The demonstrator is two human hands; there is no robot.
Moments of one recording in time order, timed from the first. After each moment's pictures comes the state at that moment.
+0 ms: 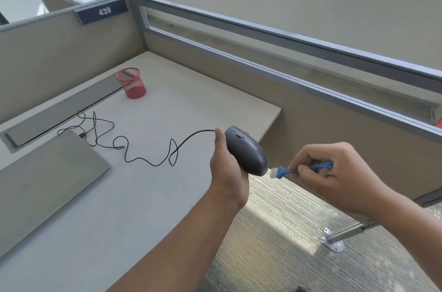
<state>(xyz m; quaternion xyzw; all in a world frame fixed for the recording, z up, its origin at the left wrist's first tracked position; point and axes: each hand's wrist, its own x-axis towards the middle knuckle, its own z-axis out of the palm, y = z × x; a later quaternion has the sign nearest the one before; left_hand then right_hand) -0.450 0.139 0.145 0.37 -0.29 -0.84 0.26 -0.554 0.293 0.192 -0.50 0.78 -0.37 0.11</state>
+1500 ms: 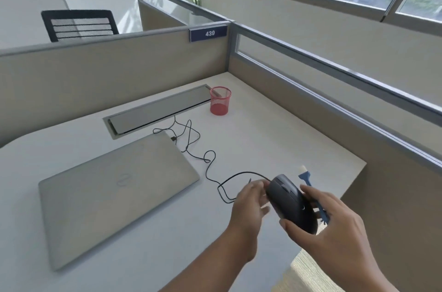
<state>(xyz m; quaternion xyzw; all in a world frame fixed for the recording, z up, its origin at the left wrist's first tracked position) -0.291 0.010 0.112 0.37 -0.37 -0.82 0.23 -0.390 0.132 0.146 -0.44 0.80 -0.39 0.07</state>
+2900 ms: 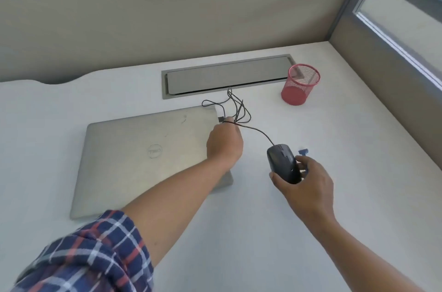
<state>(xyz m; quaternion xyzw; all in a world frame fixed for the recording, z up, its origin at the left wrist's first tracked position) -0.299 -0.240 0.038 0.69 -0.64 -0.25 0.20 -0.463 -0.118 0.026 -0.47 0.79 -0.33 0.22</state>
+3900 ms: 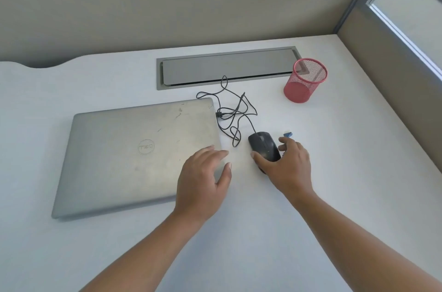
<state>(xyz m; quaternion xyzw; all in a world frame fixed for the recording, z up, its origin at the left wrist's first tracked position) -0.254 -0.150 0.029 0.60 -0.71 -0.16 0.34 -0.453 -0.183 0.009 -0.51 0.79 -0.25 0.23</state>
